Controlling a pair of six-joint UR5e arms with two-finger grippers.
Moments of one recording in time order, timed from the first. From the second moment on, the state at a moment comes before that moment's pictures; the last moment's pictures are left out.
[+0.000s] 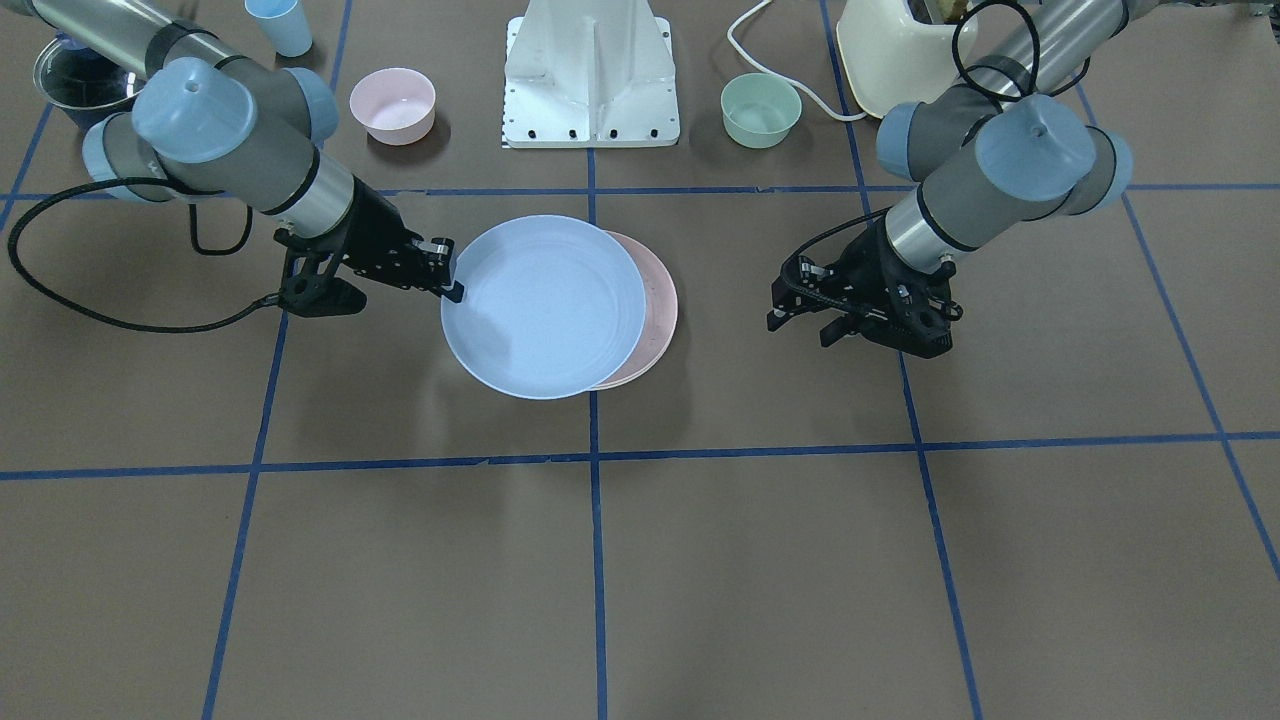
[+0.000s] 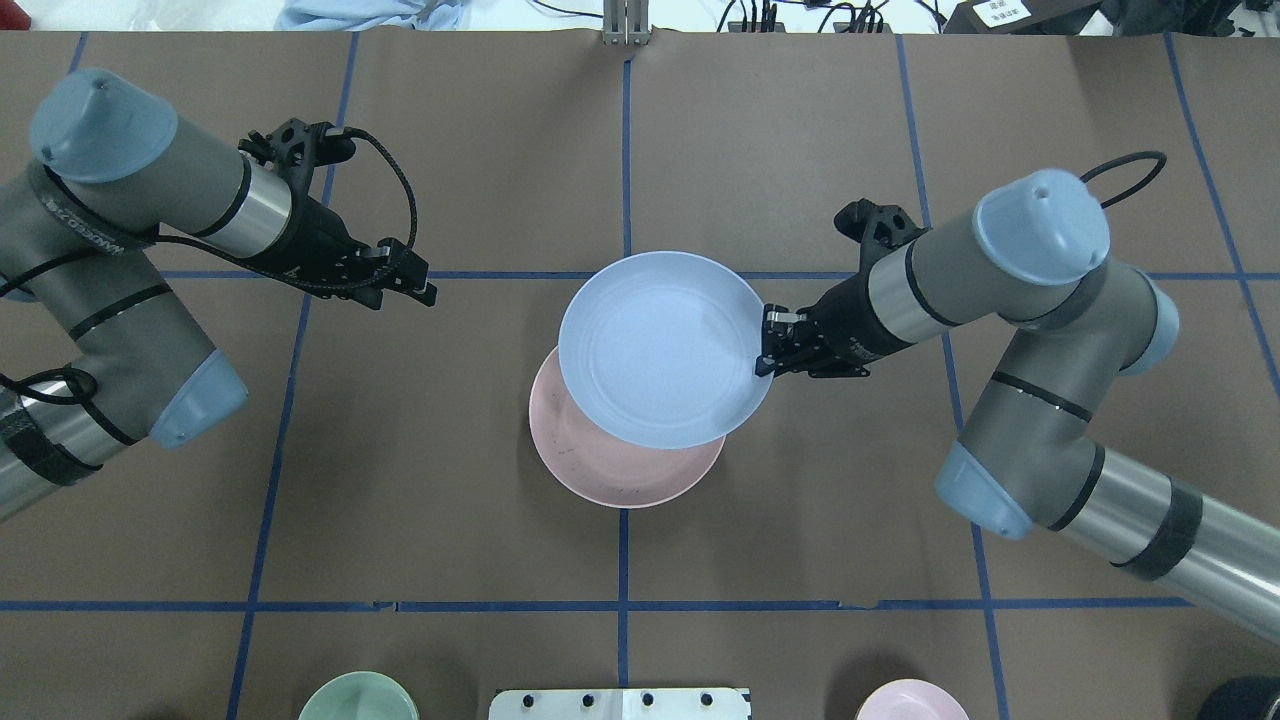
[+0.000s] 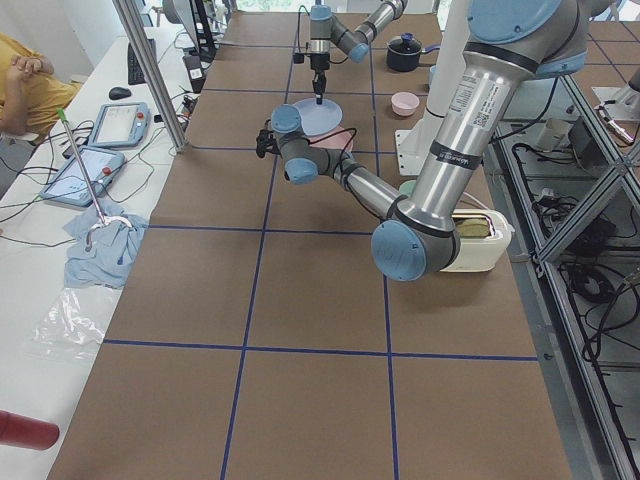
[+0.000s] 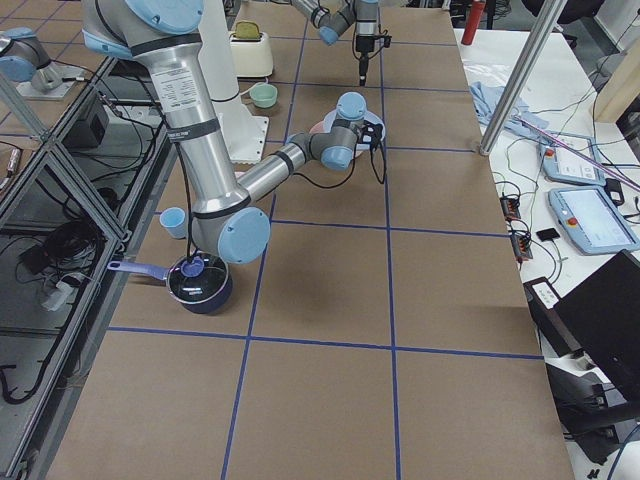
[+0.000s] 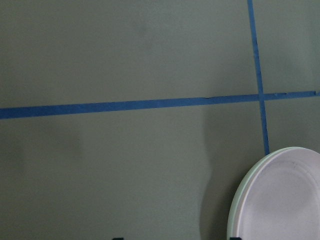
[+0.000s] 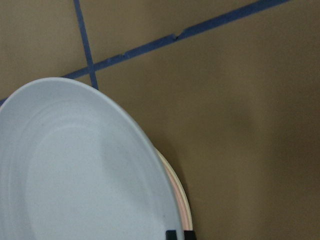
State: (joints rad) left arm -0.83 -1.98 -1.64 -2.16 -2.28 -1.09; right arm 0.65 -1.20 1.73 -0.93 2.16 1.53
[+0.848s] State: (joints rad) left arm -0.83 -1.98 -1.64 -2.16 -2.28 -1.08; right arm 0.55 -1.17 1.72 -0.94 2.05 1.54
